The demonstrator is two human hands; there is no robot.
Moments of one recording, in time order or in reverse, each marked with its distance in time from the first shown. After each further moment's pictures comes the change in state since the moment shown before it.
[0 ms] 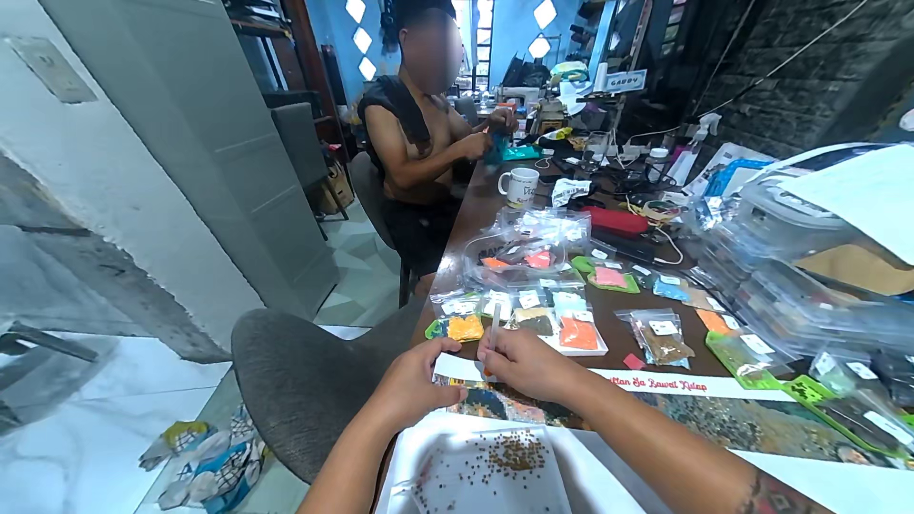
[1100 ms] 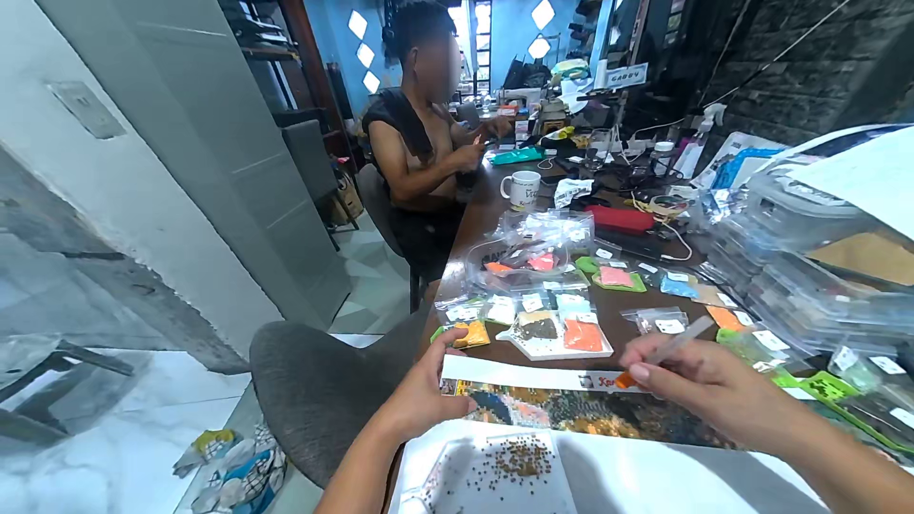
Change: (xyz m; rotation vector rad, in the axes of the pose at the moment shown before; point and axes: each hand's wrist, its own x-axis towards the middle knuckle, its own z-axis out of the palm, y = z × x) left_hand -0.007 0.004 0.007 -0.326 -0.056 0.115; right_hand -0.129 0.066 -0.053 0.208 0.479 -0.154
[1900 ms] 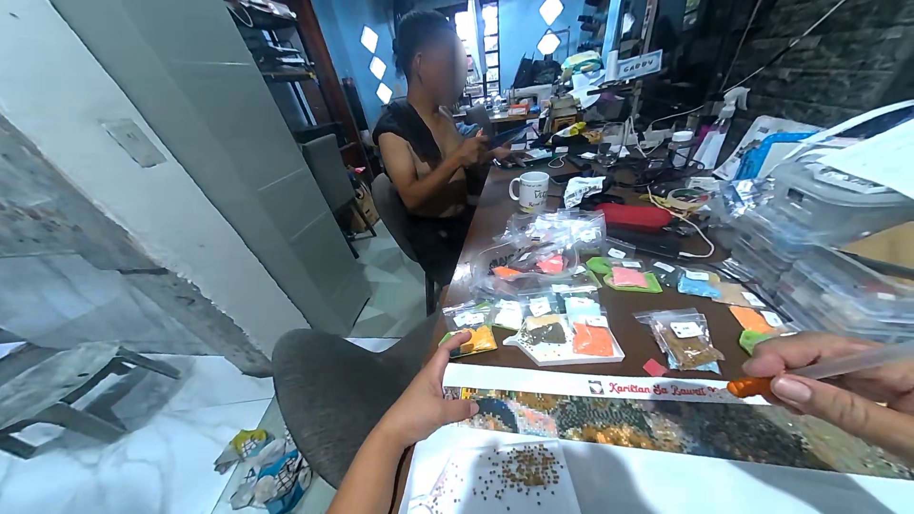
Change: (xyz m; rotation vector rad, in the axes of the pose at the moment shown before) left_hand 0.002 -0.009 -0.005 -0.129 -0.067 0.042; right_hand -0.038 -0.028 -0.066 -0.065 0.055 -0.075
